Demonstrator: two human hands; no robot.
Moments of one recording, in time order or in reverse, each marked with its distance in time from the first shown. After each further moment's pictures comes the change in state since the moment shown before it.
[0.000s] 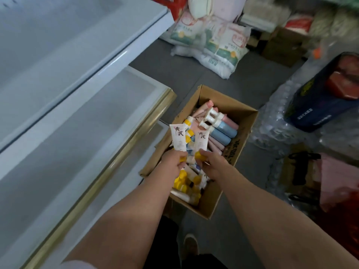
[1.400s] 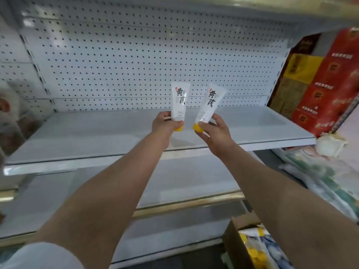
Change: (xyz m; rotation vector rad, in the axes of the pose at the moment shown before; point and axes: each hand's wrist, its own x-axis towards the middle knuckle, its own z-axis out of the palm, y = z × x) left_hand -0.338 0.084 -0.359 -0.302 0.534 1.080; right_hand -0.340 0.127 0.288 -0.440 -1.121 -0.616
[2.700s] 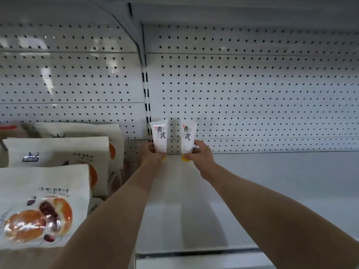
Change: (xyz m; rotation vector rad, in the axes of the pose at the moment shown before) left_hand 0.258 0.008 -0.449 0.256 0.392 -0.006; right_hand 0.176 0.234 0.438 -0.563 -0.126 0.063
